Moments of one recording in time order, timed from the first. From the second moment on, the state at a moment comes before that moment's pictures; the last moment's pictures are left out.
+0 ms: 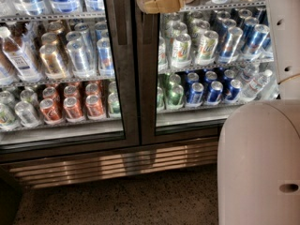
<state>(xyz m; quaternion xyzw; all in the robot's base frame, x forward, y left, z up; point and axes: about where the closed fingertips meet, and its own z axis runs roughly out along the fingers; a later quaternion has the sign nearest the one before) 0.622 -0.007 1.048 -0.70 0.45 0.35 0.44</state>
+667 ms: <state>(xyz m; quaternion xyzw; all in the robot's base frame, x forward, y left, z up) 0.629 -0.012 1.054 -0.69 0.46 0.33 0.45</state>
